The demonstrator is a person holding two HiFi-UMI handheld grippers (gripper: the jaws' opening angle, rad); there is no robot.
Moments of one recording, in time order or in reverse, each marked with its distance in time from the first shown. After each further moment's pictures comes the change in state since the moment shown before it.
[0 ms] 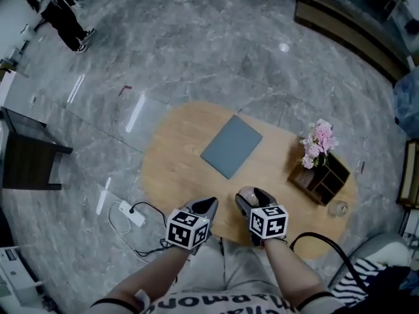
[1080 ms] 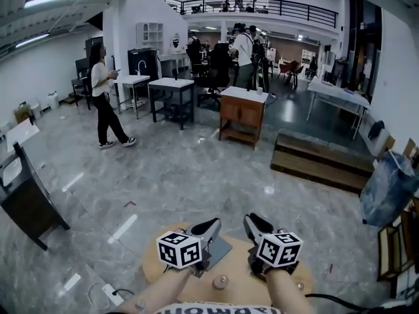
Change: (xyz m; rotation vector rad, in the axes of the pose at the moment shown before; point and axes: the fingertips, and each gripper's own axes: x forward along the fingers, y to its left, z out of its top) left arm -0.220 -0.190 0.269 0.173 -0.733 -0.221; right arm -0.305 0.143 0.300 -0.268 -0.643 0.100
